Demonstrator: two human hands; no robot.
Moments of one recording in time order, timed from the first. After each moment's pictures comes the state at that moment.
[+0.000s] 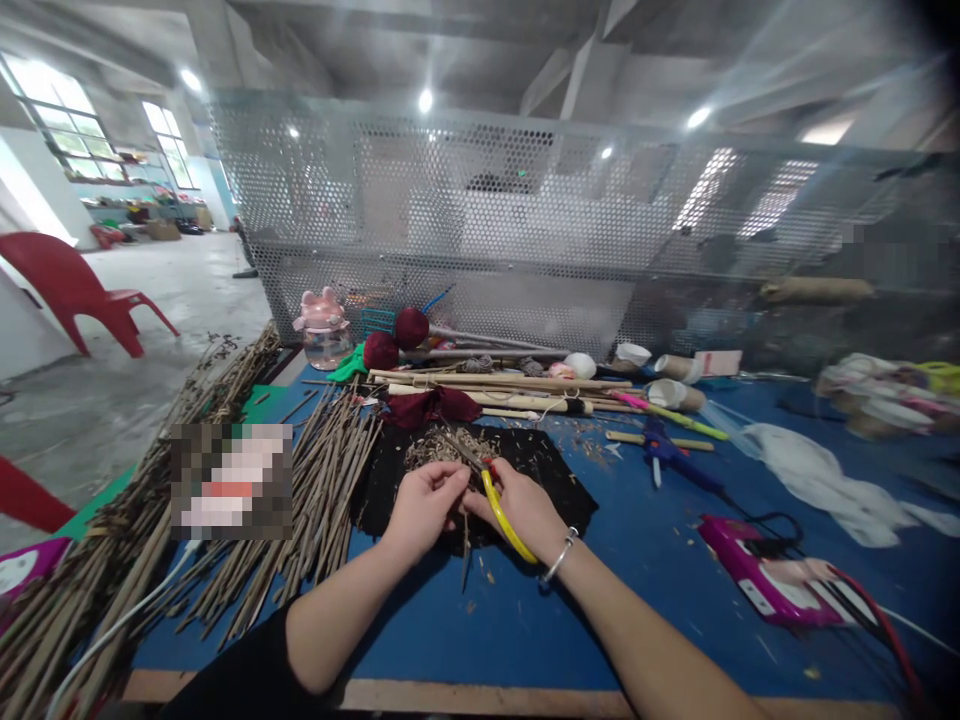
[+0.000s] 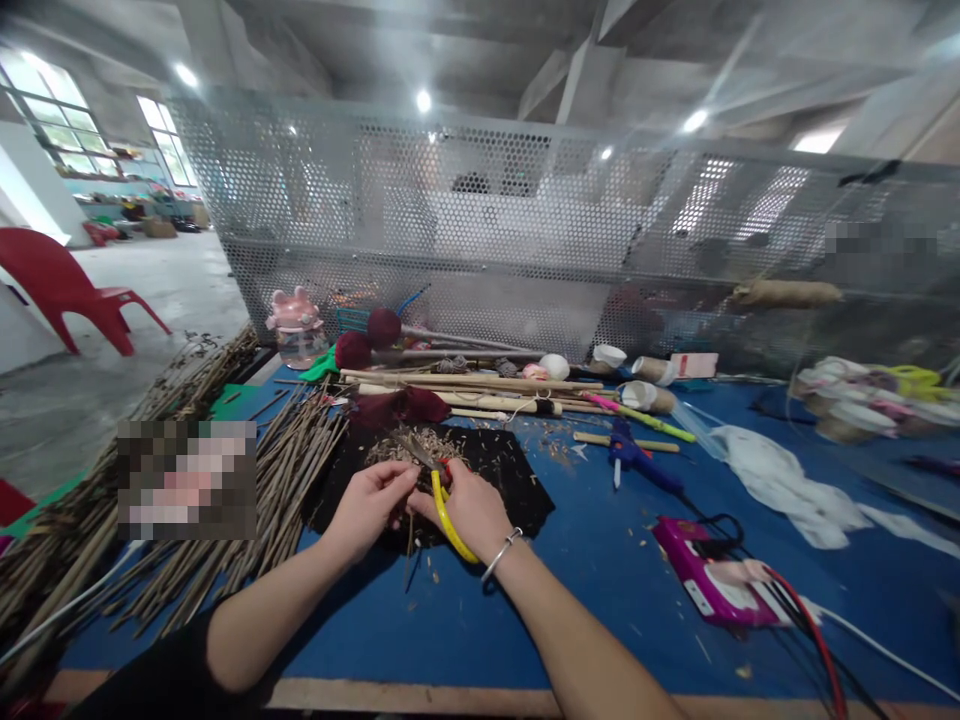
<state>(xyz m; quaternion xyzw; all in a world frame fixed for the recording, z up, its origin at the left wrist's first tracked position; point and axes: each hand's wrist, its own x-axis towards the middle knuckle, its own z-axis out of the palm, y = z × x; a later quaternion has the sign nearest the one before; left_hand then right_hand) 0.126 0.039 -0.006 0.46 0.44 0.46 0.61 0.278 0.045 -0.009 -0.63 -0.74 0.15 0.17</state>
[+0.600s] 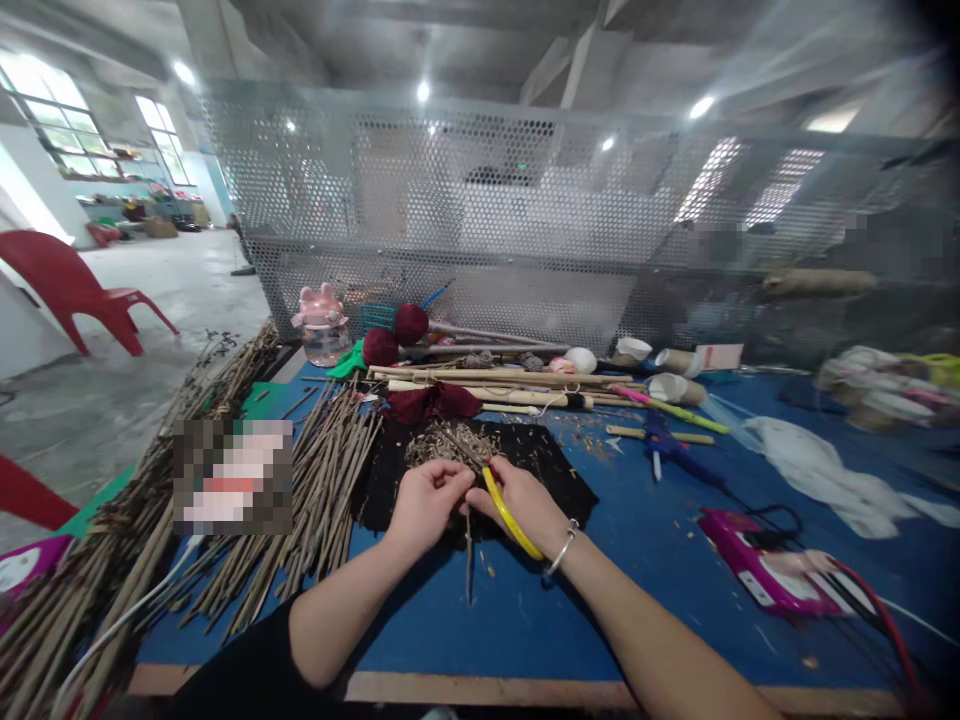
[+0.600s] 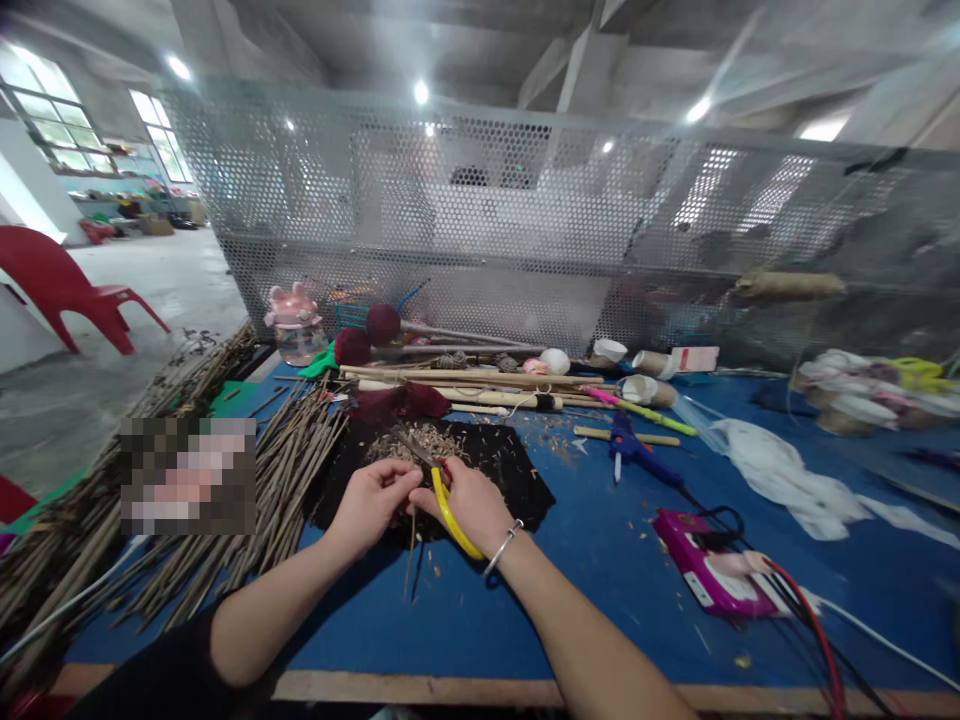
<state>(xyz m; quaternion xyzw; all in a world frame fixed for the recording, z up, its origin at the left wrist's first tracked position) 0.126 0.039 -0.009 0.48 0.48 0.44 0.58 0.280 0.044 -0.005 -0.60 -0.76 0.17 0.17</state>
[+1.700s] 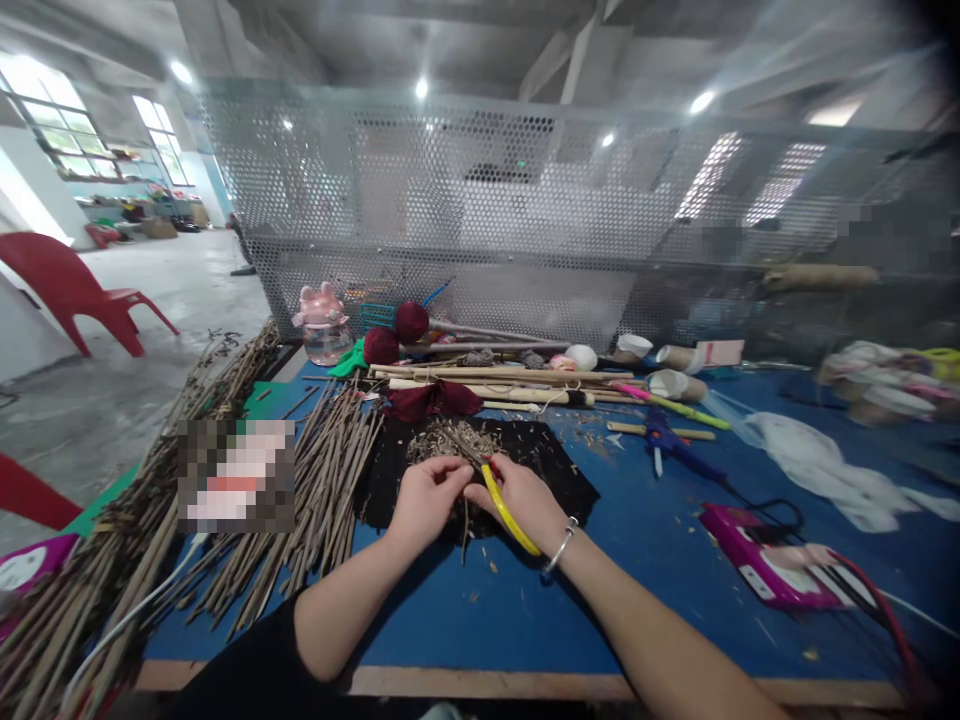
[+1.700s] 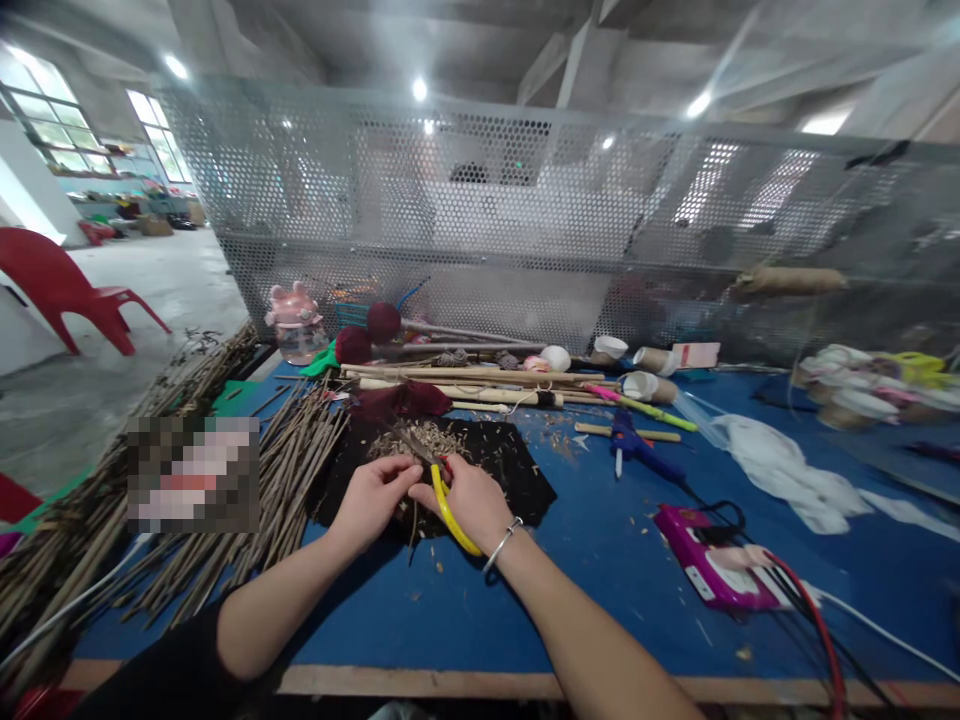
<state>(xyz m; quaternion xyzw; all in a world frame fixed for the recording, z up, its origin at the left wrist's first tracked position) 0.124 0.043 -0.012 0.51 0.49 0.45 0.55 0.276 0.043 -0.007 -0.62 -0.76 0.13 0.16</state>
